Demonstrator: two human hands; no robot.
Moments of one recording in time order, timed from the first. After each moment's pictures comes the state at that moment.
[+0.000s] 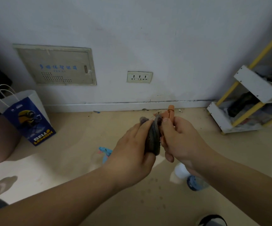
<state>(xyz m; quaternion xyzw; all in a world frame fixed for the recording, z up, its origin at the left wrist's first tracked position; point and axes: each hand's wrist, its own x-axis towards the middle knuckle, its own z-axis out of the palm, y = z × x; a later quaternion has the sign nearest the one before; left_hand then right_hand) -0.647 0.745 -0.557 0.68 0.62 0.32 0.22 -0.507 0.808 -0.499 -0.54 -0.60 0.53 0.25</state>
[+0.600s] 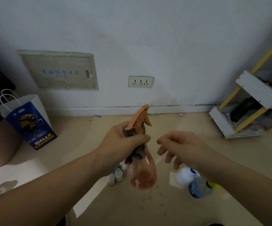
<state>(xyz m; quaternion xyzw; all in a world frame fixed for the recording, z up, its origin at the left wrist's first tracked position) -0.670 0.763 -0.525 0.36 0.60 0.46 0.55 -0.475 0.828 -0.507 -0.51 -0.66 0.53 0.11</state>
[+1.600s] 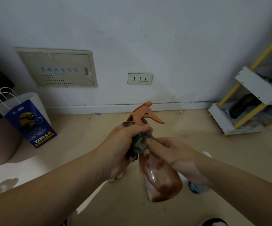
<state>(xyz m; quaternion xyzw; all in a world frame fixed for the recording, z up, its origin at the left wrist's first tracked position) -0.655 0.760 -0.520 0.19 0.50 0.53 0.65 -0.490 0.813 -0.523 -0.45 -0.63 0.63 0.08</state>
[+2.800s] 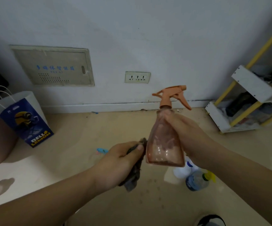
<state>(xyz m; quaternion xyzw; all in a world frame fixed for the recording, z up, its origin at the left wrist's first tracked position) -0.659 0.730 -0.551 0.47 0.60 0.37 0.52 -0.484 0.834 -0.506 -0.48 -0.58 0.60 0.27</state>
